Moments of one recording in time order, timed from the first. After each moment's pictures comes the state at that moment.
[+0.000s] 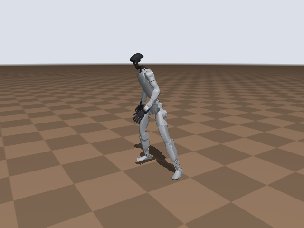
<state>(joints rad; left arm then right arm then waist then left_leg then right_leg) -0.09 0.33 -0.42 0.56 0.17 -0.12 0.31 0.11 -0.48 0.06 1.00 0.32 -0.10 -0.26 -0.18 0.09 0.29 -0.02 0.43 0.48 0.10 -0.07 -0.18 -0.28 -0.24 -0.11 0.37 -0.37 0.13</state>
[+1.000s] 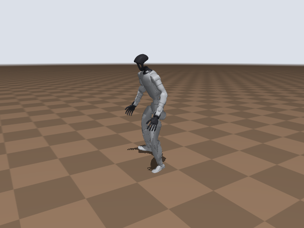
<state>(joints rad) -0.10 0.52 -0.25 0.71 0.01 -0.07 0.45 -0.17 -0.32 0.10 0.90 0.58 -0.09 -0.42 0.13 -0.07 0.40 -0.28 0.22 0.47 0.60 -0.40 -0.10 -0.16 -0.53 -0.27 0.34 -0.32 0.17</state>
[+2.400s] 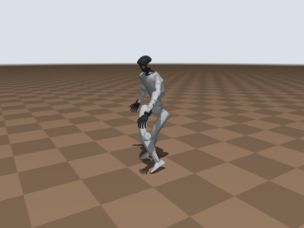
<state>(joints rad) -0.93 0.73 -0.78 1.22 0.20 0.01 0.13 0.11 -0.43 0.08 0.94 0.75 -0.22 -0.29 -0.47 0.15 0.43 -0.11 -0.32 -0.05 0.39 -0.24 -0.06 -0.61 0.20 -0.87 0.56 0.06 0.17</state>
